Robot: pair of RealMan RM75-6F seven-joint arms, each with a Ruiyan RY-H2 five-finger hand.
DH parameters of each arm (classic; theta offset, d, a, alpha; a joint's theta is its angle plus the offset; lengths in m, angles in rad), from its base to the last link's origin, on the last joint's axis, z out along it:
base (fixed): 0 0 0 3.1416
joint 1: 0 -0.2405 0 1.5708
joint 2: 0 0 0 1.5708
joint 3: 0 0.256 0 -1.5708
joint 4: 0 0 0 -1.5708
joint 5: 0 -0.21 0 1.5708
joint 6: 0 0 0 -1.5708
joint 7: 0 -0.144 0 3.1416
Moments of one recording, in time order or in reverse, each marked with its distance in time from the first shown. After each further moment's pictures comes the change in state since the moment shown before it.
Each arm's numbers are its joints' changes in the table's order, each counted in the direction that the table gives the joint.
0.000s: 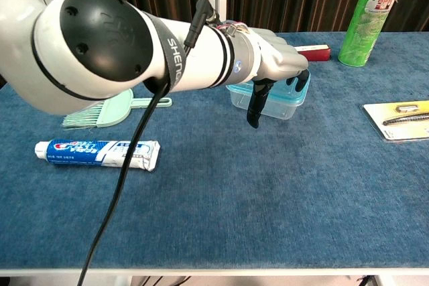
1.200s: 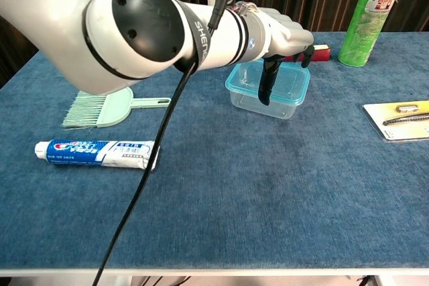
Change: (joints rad) left arm 0.018 -0.062 -0.060 0.210 -0.028 -0.069 0.057; right arm 0.008 0.003 0.003 -0.009 -0.009 0.002 0.011
